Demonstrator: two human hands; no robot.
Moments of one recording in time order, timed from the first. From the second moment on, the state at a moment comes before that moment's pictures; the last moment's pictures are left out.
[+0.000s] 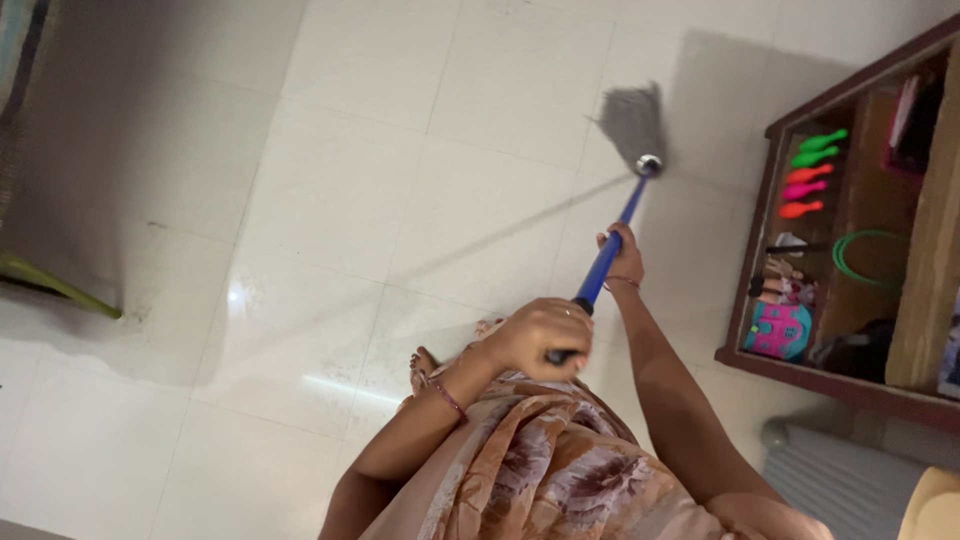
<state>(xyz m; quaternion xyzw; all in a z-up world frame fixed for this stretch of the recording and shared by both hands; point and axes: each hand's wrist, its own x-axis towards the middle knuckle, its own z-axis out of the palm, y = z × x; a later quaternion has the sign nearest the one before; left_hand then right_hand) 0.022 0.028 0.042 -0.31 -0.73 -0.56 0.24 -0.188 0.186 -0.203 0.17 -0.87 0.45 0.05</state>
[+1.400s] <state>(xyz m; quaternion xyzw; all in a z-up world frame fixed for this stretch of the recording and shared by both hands) 0.368 -0.094 0.214 0.10 -0.83 -0.30 0.45 0.233 -0.229 -0.189 0.74 -0.46 0.28 -0.41</state>
